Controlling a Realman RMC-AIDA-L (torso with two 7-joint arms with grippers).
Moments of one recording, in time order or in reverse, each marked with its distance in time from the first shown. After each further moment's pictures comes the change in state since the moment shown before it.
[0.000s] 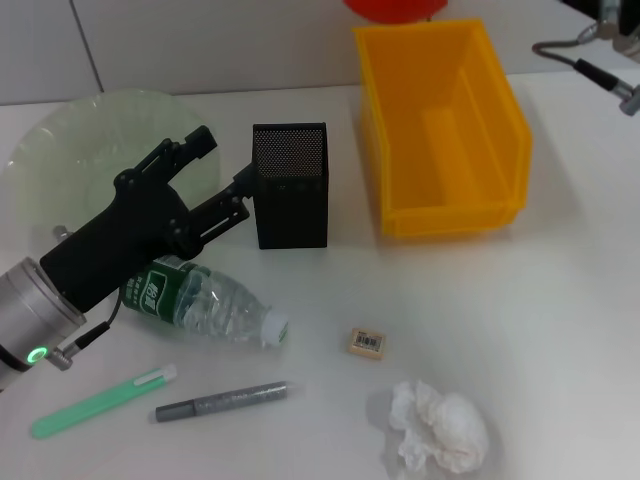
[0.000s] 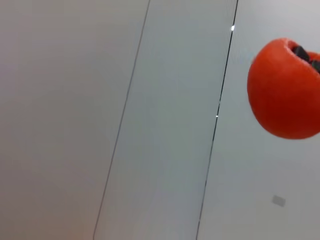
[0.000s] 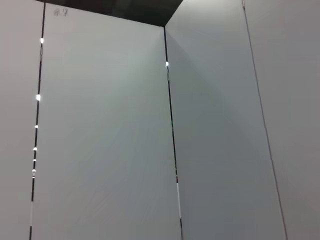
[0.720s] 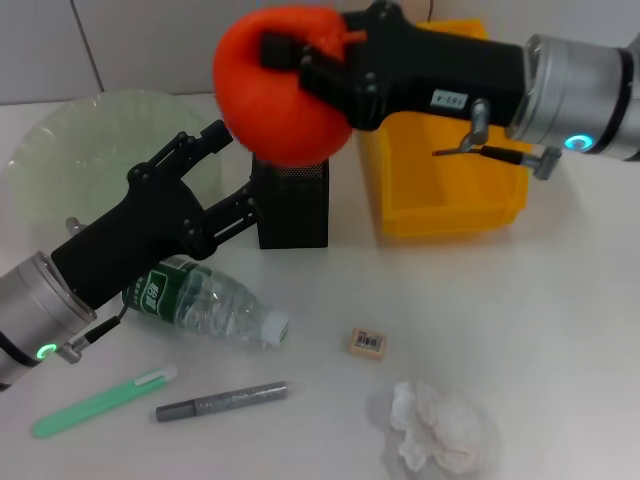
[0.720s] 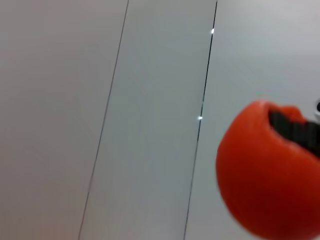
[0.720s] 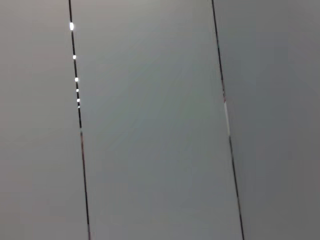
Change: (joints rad) left arm -0.019 0.000 0.052 0.001 -0.030 0.022 0.029; right arm 0.107 0.000 -0.103 0.128 -0.200 -0.002 0.019
